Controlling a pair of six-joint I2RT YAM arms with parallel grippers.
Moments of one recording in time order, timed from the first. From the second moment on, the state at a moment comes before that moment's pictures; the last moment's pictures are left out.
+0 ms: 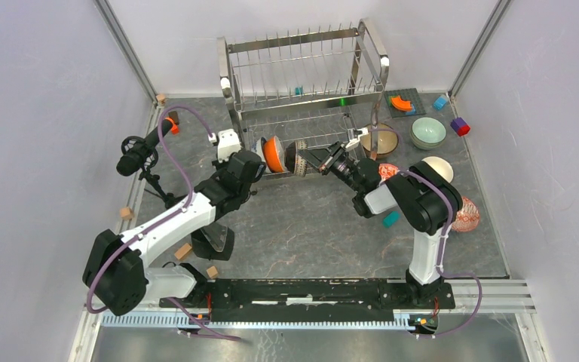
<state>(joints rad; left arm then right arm) -0.64 1.26 0.84 -0.29 -0.86 -0.54 0.51 1.95 0.69 1.48 -0.35 1.31</state>
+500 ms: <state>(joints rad) -0.64 1.14 0.84 -0.35 -0.77 -0.56 0.52 1.80 0.54 1.47 -0.40 1.28</state>
